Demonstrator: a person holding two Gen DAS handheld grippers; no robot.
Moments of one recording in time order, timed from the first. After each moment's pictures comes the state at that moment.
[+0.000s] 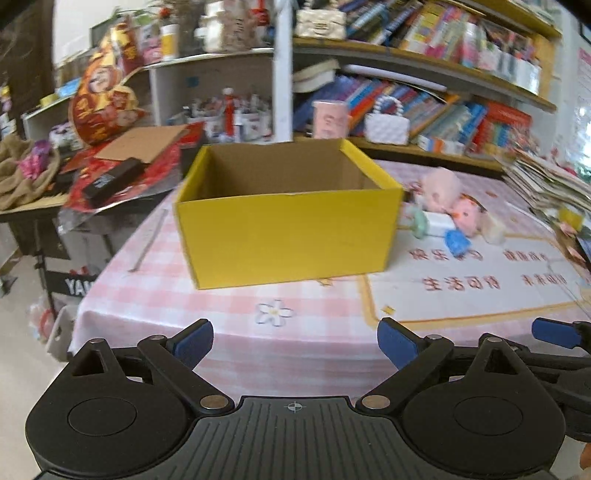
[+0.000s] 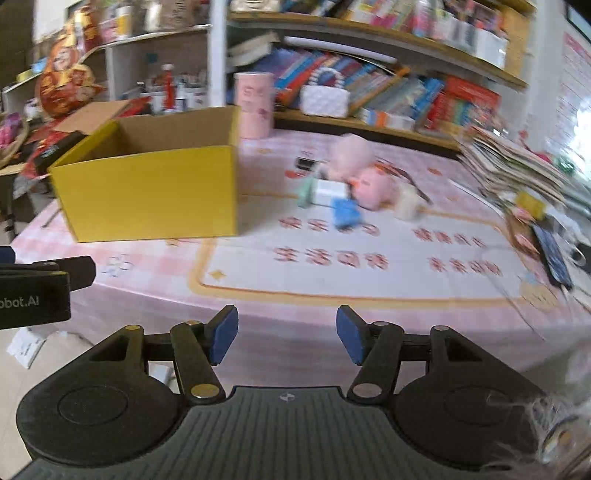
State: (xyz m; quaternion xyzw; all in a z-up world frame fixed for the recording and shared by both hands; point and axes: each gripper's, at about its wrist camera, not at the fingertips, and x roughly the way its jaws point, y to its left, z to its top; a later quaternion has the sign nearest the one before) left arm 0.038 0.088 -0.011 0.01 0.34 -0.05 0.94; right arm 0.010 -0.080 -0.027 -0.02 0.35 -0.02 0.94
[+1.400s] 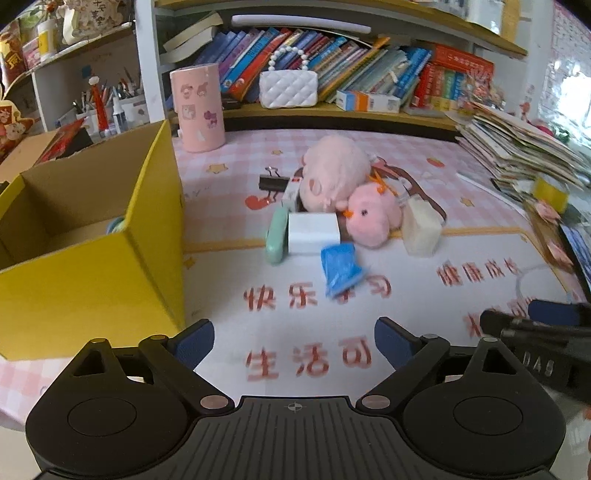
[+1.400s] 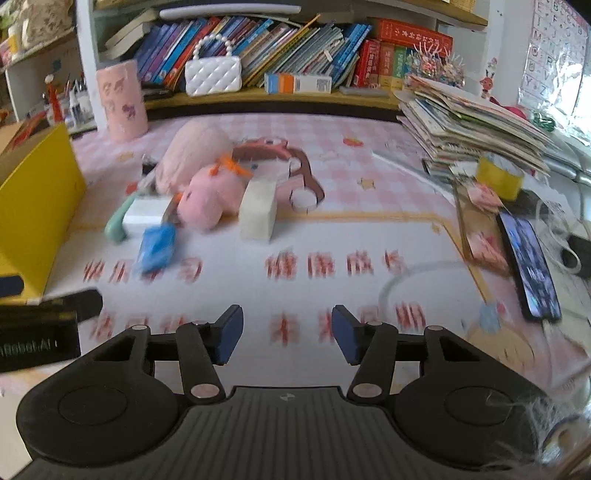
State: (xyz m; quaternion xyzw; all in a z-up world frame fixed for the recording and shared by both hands) left arm 0.172 -0.113 -0.046 0.04 0.39 -0.10 0.91; right arm 0.149 -0.282 -0.046 0.02 0.39 -0.06 0.92
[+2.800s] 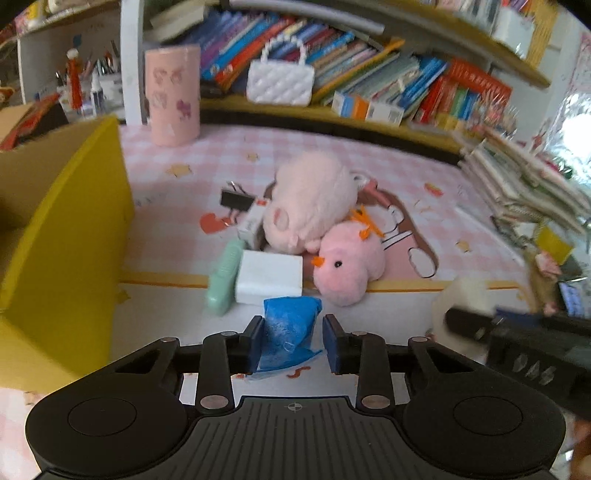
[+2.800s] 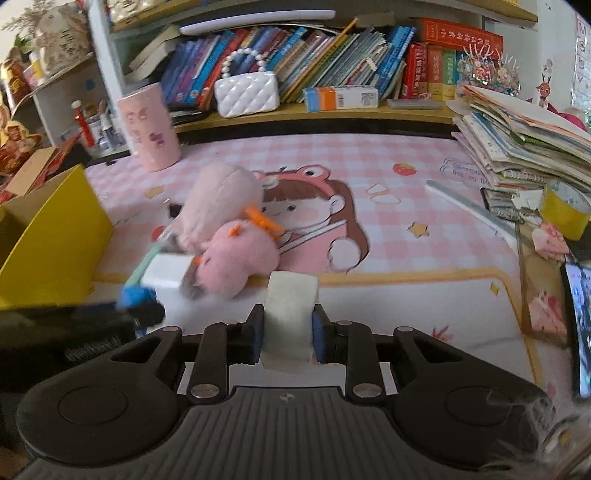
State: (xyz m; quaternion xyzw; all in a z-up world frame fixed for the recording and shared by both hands) left arm 0.226 -0.139 -0.047 -0.03 0.40 -0.11 0.91; right arm 0.206 -0.304 -0.031 0.06 0.39 0.03 0.92
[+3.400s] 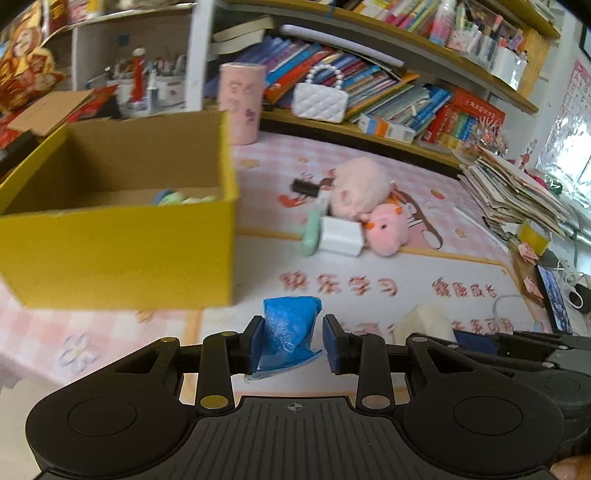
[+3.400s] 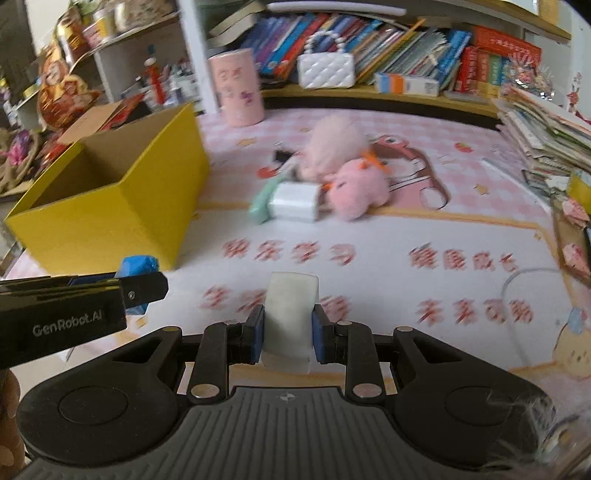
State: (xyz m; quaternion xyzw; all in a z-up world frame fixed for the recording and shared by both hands) left arm 0.131 -0.036 -0.027 -0.06 0.39 -0.10 0.91; right arm 0.119 -0.194 -0.028 0.03 0.41 0.08 0.91
